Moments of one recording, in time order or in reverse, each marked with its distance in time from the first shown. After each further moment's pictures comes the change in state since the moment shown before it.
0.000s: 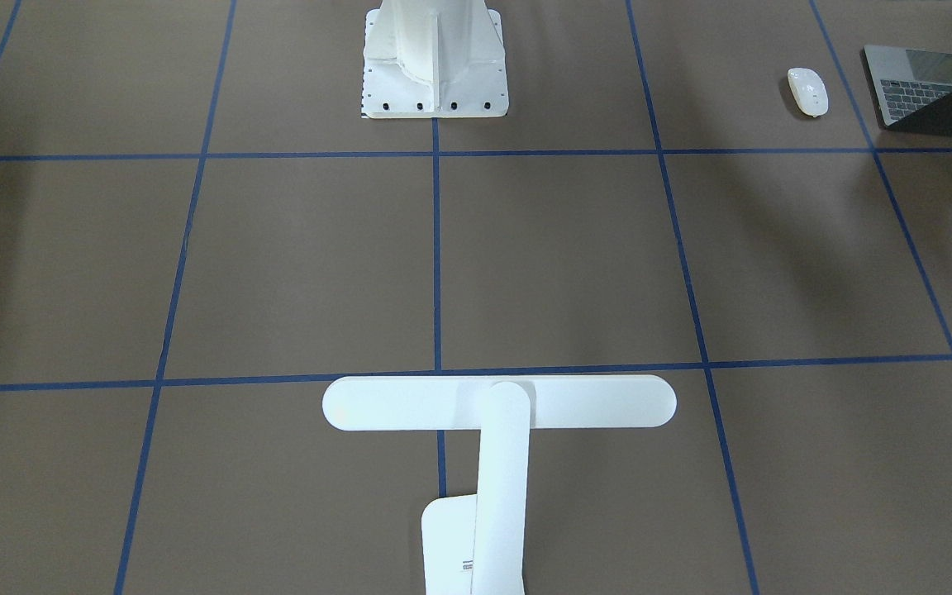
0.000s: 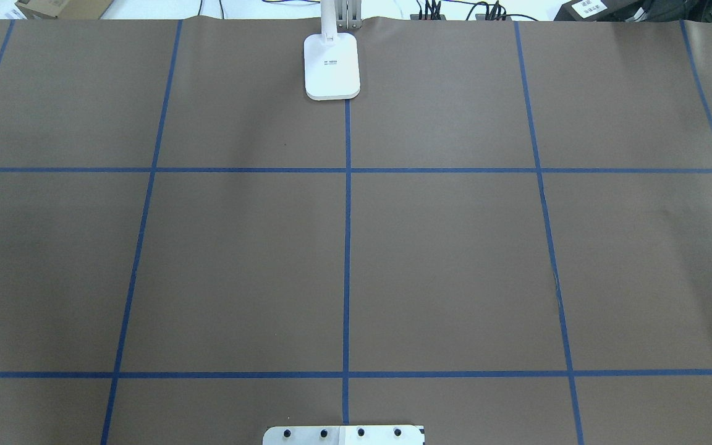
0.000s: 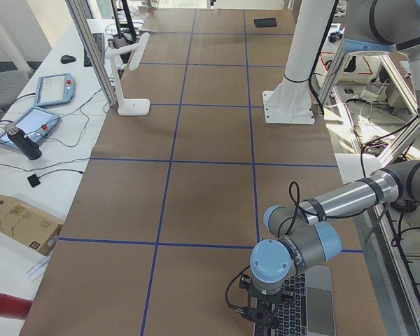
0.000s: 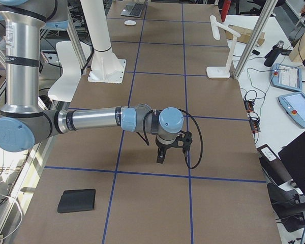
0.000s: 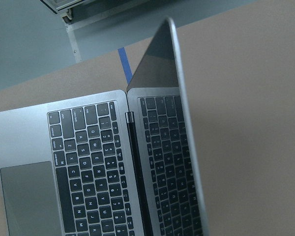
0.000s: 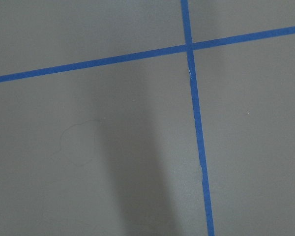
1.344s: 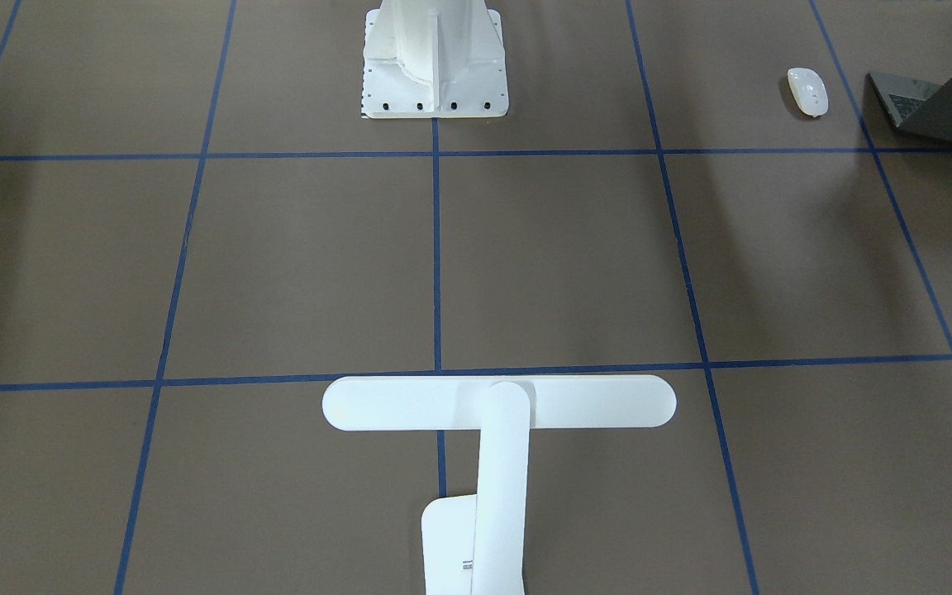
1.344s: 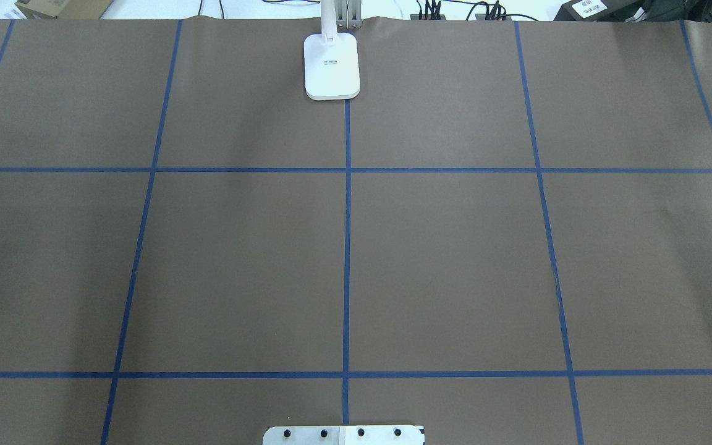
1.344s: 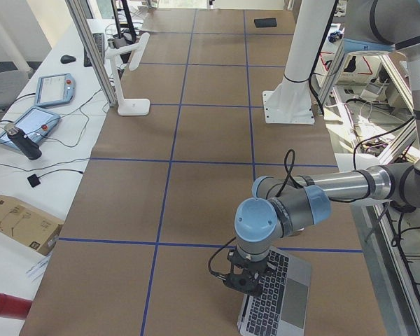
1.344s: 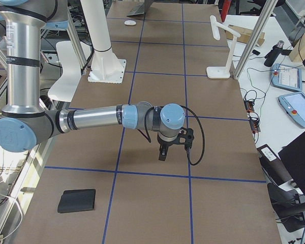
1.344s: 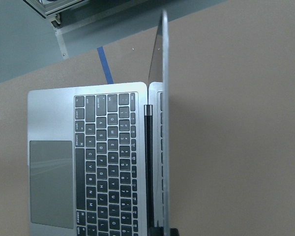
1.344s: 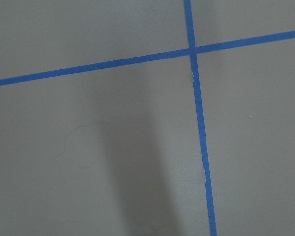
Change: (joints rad) left arm -0.016 -0.091 -0.209 0.241 0.012 -0.003; right arm 0.001 0.013 0.022 -0.003 -0.005 0.012
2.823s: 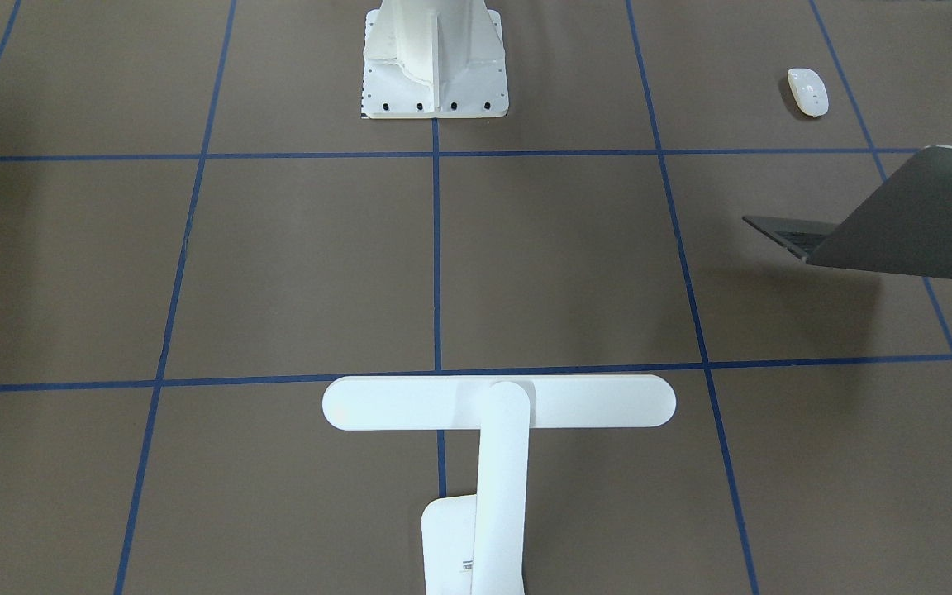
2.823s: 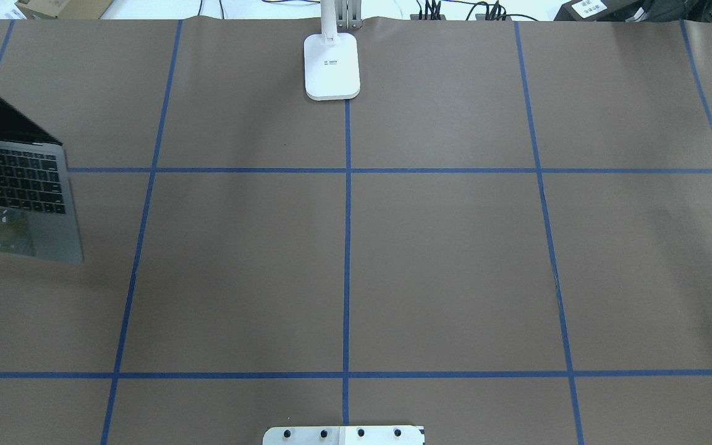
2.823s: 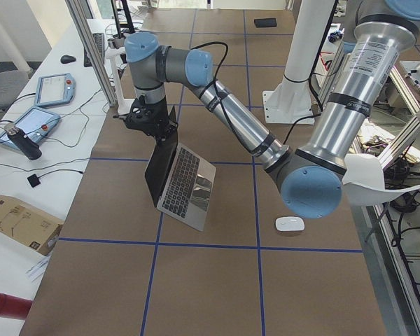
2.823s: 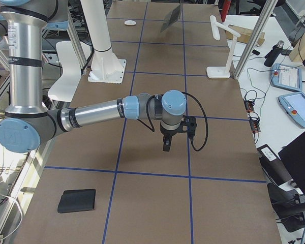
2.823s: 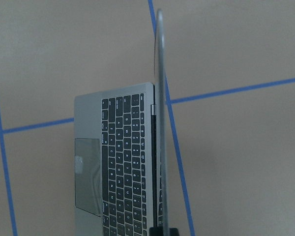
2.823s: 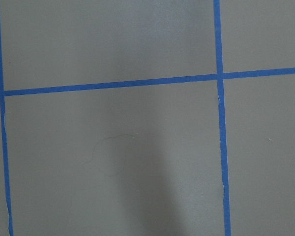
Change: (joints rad) left arm 0.395 -0.747 -0.070 0.347 -0.074 -0.771; right arm -0.020 0.015 0.059 -0.004 -0.009 0.018
